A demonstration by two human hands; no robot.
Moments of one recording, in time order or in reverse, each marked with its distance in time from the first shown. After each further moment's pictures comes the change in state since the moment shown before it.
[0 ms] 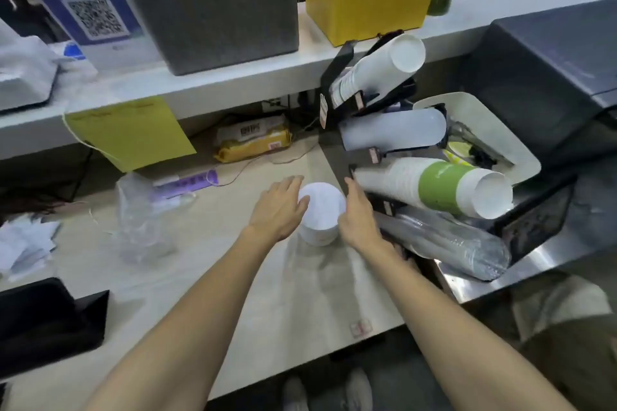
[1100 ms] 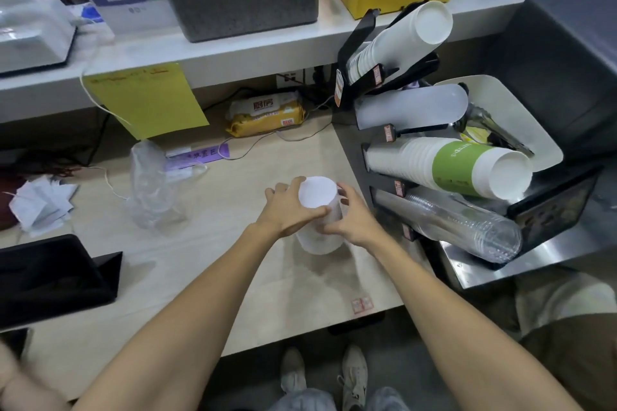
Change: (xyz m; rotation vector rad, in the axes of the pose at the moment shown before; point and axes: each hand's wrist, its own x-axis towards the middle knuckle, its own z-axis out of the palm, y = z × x) left_hand -0.033 -0.006 0.033 -0.361 -0.178 -0.287; right_hand -0.028 0.023 0.016 0.260 -0.314 0.056
